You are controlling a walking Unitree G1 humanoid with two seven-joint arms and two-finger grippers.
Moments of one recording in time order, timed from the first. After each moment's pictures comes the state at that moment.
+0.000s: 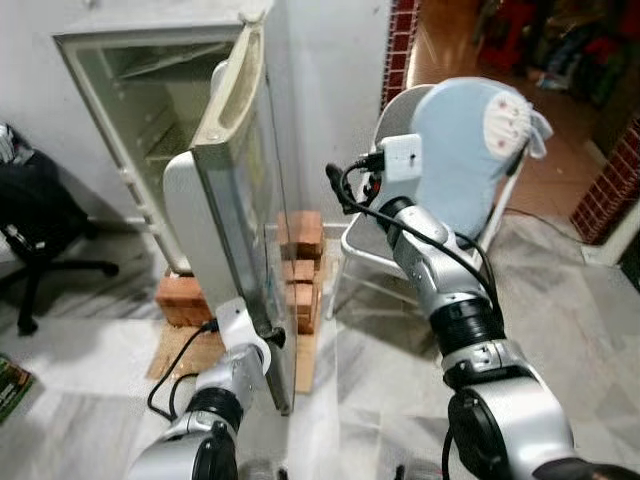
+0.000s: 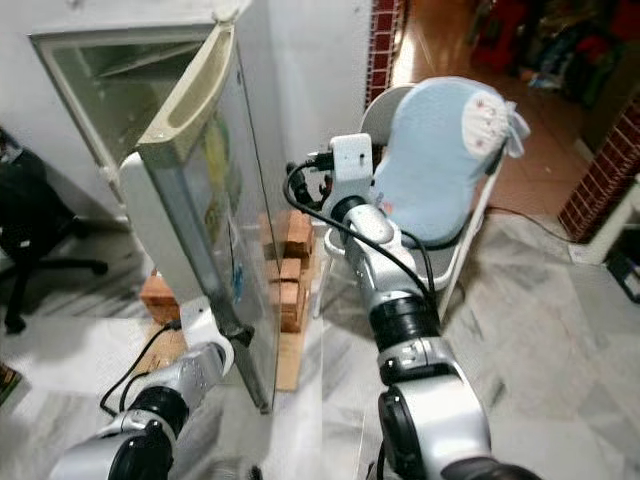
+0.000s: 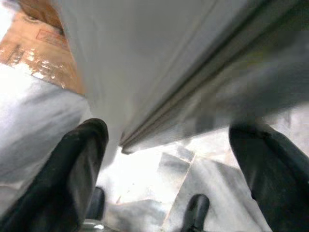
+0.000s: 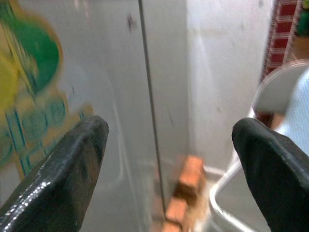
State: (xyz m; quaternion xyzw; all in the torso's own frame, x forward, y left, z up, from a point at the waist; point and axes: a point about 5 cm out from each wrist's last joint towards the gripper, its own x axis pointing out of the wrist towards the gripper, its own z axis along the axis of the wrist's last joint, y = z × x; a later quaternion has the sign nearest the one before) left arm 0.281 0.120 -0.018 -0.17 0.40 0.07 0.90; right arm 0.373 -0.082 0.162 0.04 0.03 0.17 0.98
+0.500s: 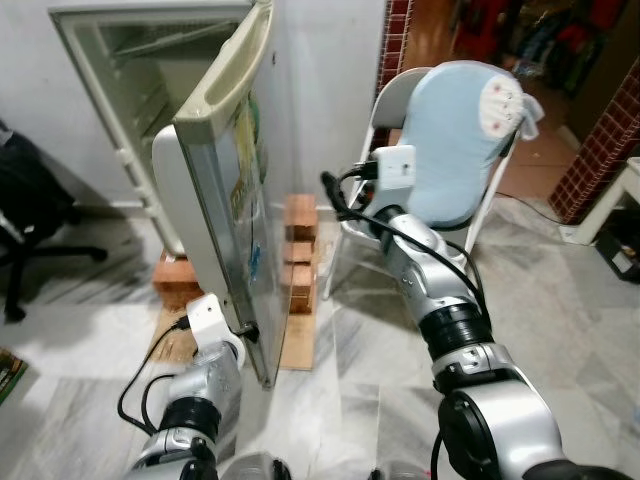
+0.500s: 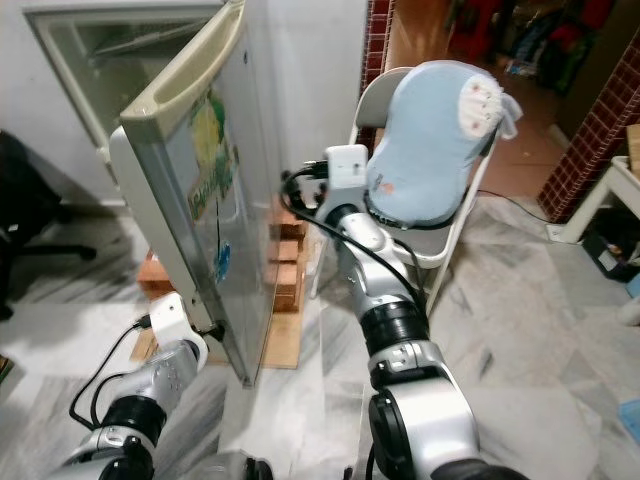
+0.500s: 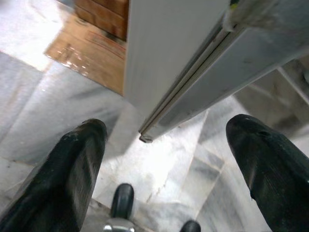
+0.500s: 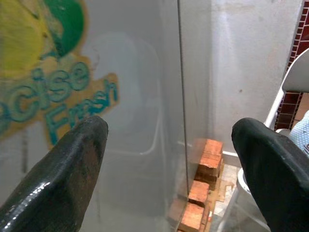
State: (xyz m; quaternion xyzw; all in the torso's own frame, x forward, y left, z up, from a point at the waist) left arm 0.275 0.143 -0.012 -0.17 0.36 0.13 0.91; right arm 0.371 -0.078 0.158 0.04 0.04 0.18 0.98
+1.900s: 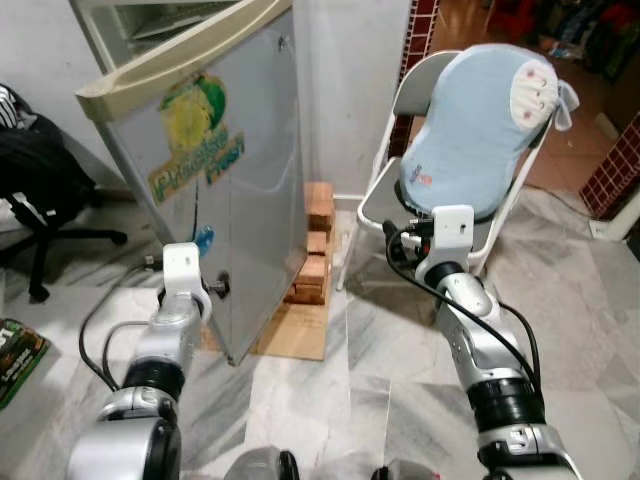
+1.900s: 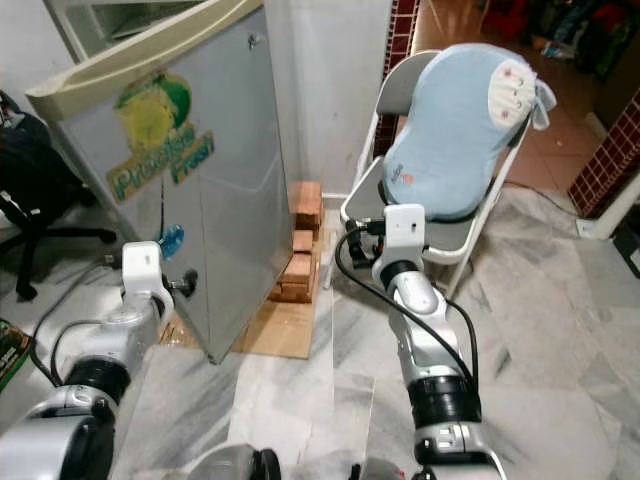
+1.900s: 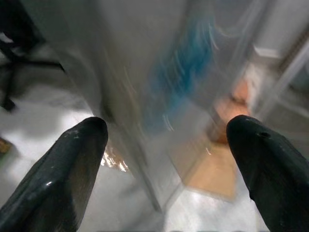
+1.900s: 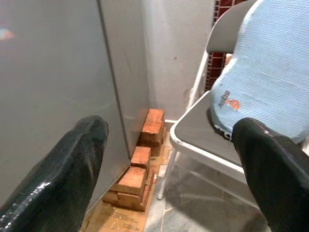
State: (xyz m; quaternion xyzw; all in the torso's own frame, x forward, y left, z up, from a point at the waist) left arm 0.342 0.212 0.059 0.00 0.22 0.10 0.97; right arm 0.321 -0.149 0.109 0.01 0.05 0.06 1.00
